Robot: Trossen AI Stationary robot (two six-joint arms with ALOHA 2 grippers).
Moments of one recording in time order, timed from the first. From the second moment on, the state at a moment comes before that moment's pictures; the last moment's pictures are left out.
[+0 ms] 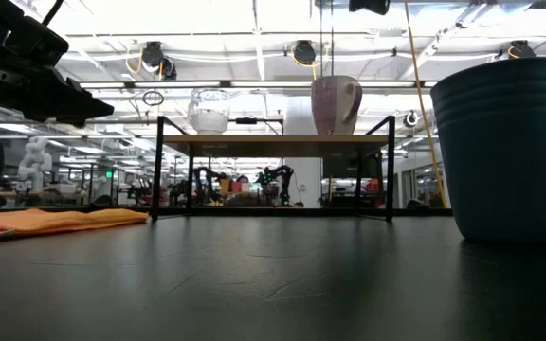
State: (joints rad) left arm -0.03 0.12 0.07 -0.14 -0.08 0.07; right arm -0.51 1.63 2.22 -1.52 -0.32 -0.16
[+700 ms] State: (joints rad) left arm -0.03 0.12 0.07 -0.14 -0.08 0.07; right arm -0.44 1.13 1.43 -0.89 -0.32 -0.14
